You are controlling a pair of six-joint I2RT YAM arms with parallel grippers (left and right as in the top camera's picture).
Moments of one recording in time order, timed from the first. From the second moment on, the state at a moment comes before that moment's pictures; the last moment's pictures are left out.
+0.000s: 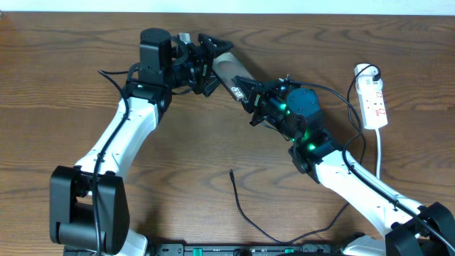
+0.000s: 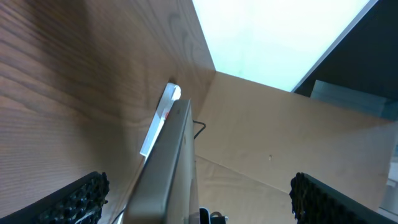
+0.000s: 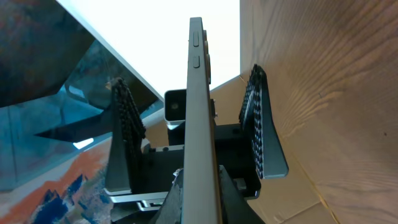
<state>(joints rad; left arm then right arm) -0.21 1.70 1.20 0.03 0.79 -1.43 0.53 1.46 0.81 0.52 -0.25 1.98</state>
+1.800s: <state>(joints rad) -0.22 1.70 1.20 0.02 0.75 -1.44 0.59 1.46 0.81 0.53 -0.17 2.01</state>
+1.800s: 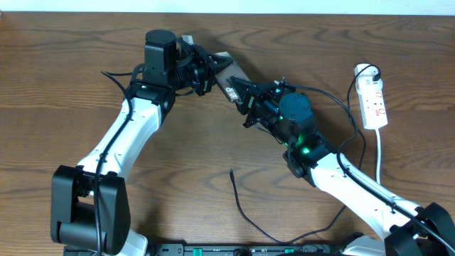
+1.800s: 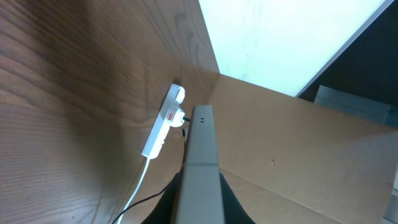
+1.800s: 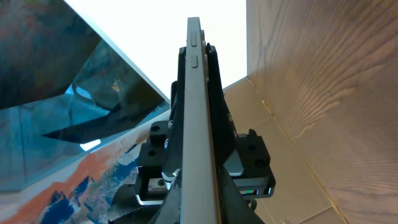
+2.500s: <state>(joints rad) -0.11 1.70 1.20 0.02 0.78 -1.33 0.57 1.46 0.81 0.53 -0.22 1.84</state>
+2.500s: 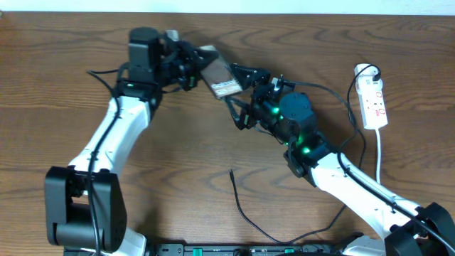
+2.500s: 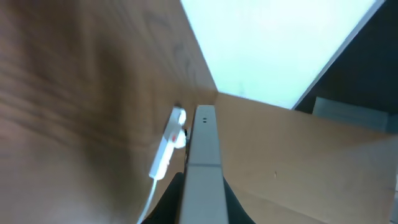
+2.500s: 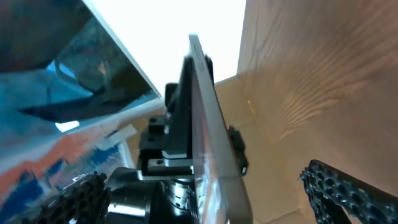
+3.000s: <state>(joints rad) 0.25 1.70 1.20 0.02 1.09 -1.00 0.42 1.46 0.83 0.41 -0.41 1.36</state>
